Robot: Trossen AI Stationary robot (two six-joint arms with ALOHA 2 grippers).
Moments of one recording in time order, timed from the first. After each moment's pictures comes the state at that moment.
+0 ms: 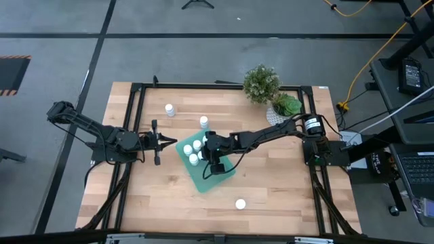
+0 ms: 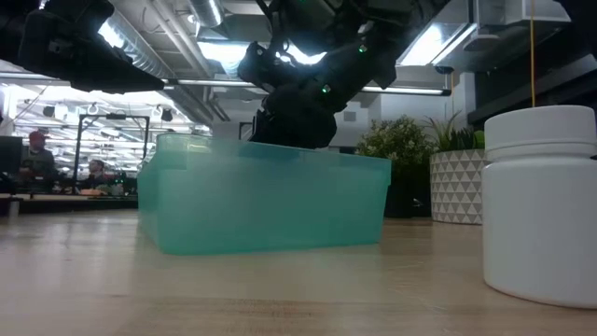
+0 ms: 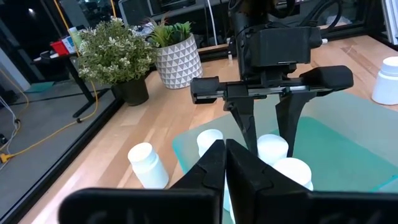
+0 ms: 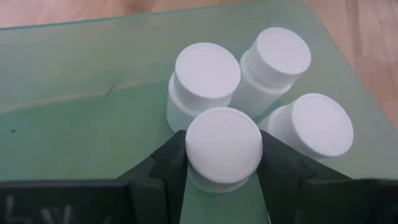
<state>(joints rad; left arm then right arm) -0.36 0.49 0.17 0.08 -0.58 0.07 0.08 2.07 1.33 0.00 0.02 -0.21</state>
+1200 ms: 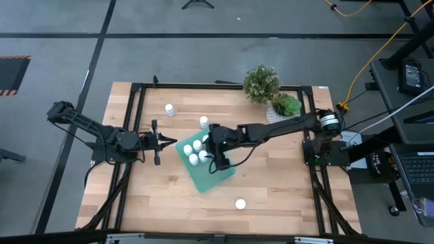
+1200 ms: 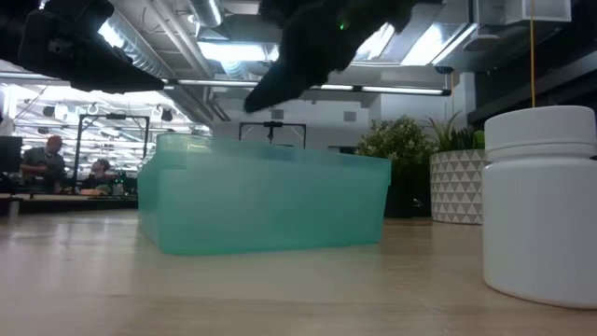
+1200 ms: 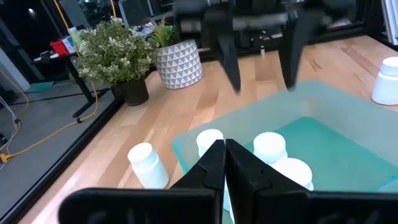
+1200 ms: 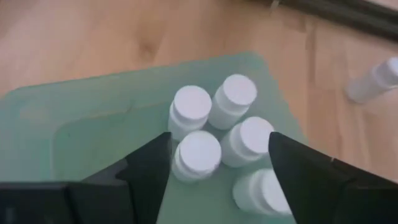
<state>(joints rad) -0.36 0.49 0.17 0.08 -0.58 0.07 0.08 1.87 1.38 -0.21 0.03 -0.24</state>
